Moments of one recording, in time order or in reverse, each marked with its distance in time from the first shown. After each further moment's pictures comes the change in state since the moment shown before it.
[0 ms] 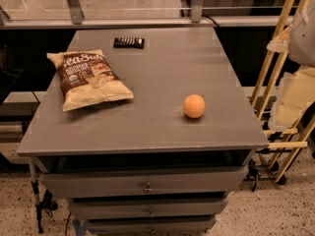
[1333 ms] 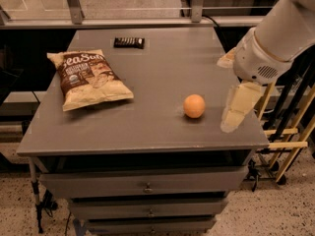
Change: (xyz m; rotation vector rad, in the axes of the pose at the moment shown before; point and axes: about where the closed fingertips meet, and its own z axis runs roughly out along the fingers) arm -0.057 -0.014 0.087 -0.094 -0.160 -0.108
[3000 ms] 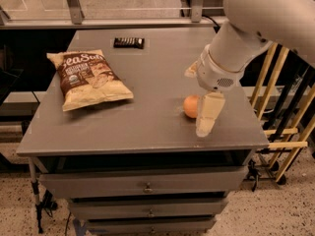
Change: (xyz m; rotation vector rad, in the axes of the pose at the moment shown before) arm -0.037 -0.009 0.070 -0.066 0.022 -0.183
